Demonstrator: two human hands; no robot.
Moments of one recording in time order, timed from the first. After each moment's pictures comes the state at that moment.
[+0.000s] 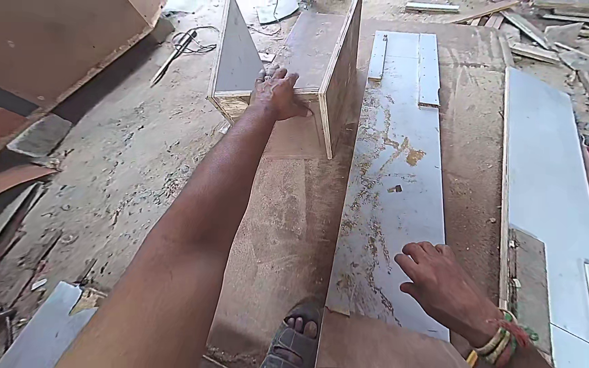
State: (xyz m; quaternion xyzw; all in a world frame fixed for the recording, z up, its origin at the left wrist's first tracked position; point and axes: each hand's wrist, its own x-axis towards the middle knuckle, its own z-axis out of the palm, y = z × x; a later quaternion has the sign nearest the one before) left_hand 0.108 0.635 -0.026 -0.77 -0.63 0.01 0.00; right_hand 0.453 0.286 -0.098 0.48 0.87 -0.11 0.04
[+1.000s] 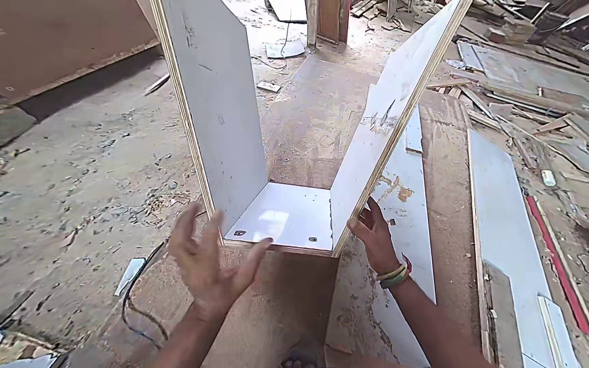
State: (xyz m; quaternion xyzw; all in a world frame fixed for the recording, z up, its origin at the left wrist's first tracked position) left_hand 0.000 0.339 -0.081 -0.65 -0.55 -0.53 0.07; right_hand 0.298 0.390 -0.088 0.54 0.45 -0.52 -0.49
